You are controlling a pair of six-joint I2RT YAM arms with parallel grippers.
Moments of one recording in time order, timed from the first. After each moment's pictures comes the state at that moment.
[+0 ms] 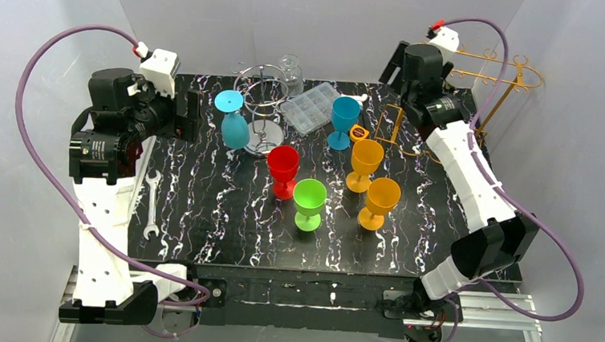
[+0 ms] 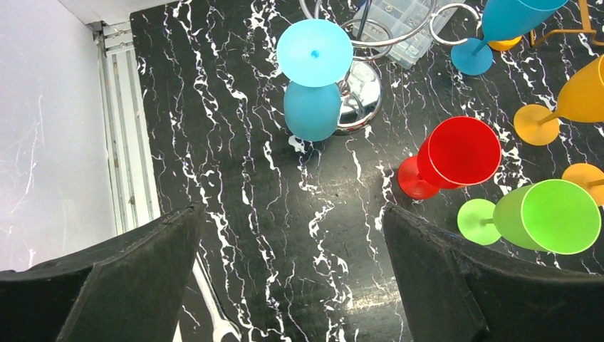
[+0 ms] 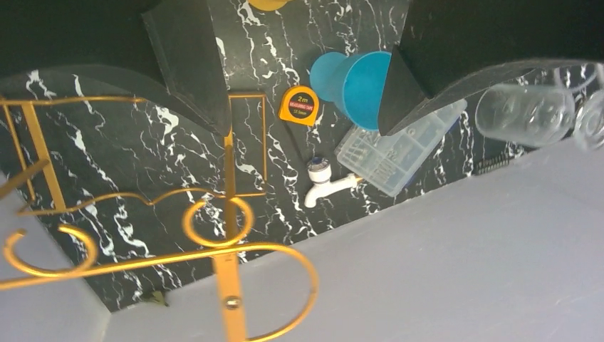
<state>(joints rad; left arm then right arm) 0.03 1.13 1.72 -1.08 0.22 0.17 0.44 1.57 1.72 -0.47 0.53 0.41</state>
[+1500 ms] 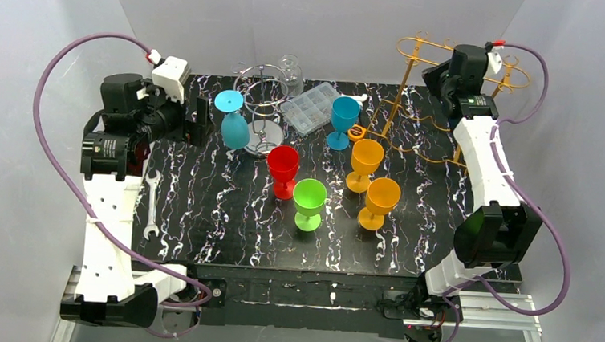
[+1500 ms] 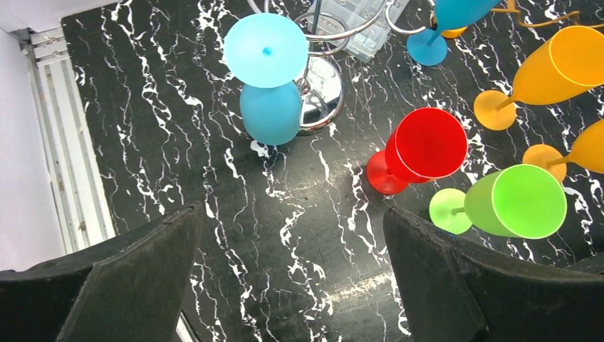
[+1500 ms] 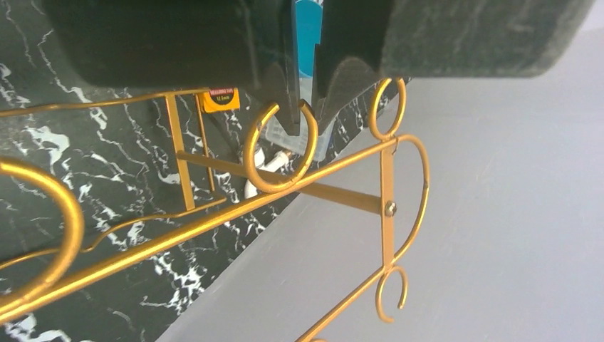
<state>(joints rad) 0.03 1.10 1.58 -0.99 0.34 0.17 0.09 1.62 1.66 -0.40 0.17 0.92</state>
